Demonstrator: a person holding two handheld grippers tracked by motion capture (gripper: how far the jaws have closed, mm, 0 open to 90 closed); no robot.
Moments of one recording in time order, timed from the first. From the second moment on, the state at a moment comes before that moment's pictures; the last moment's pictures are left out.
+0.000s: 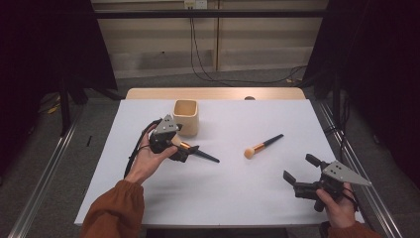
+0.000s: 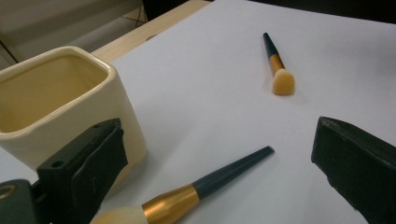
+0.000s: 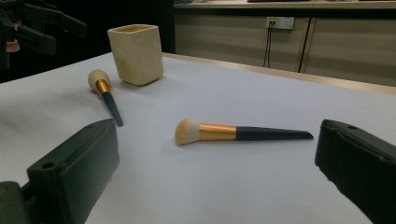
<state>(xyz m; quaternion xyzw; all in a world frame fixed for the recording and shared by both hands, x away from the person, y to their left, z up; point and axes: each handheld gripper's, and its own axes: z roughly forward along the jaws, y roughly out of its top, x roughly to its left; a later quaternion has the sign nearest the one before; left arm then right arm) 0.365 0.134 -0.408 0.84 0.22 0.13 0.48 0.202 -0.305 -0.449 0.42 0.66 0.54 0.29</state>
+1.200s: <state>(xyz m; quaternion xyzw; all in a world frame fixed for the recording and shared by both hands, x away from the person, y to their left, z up) 0.391 0.109 -0.416 0.96 0.10 0.08 0.27 0.203 -0.305 -0.450 0.42 0.67 0.54 0.29</state>
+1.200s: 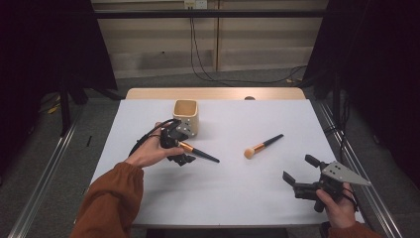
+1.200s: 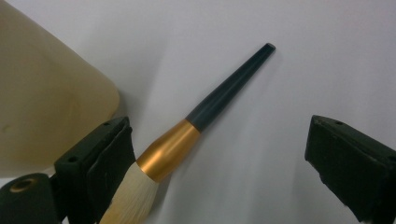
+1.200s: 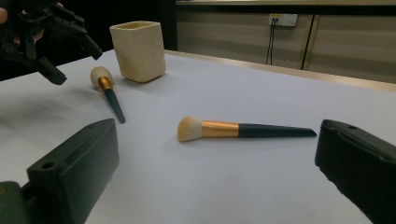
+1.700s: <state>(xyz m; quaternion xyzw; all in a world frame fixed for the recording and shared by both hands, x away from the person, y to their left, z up) 0.405 0.094 -0.424 0.98 0.05 0.05 0.19 0.203 -0.305 -0.450 0.42 0.67 0.54 0.29</state>
